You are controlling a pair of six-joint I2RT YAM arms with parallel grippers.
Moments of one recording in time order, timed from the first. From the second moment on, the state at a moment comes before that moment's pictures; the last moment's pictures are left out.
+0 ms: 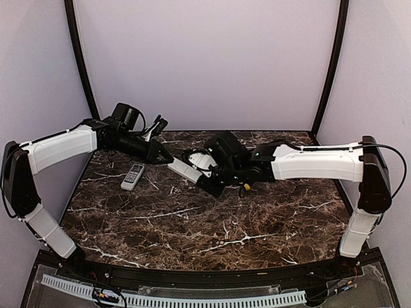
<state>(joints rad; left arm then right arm) -0.46 1.57 1.27 -0.55 0.61 -0.18 1.06 1.79 1.41 -0.38 0.13 -0.17</state>
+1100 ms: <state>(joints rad) -0.40 1.57 1.27 -0.51 0.75 -0.23 1.06 1.78 1.40 -0.37 0.16 -0.15</state>
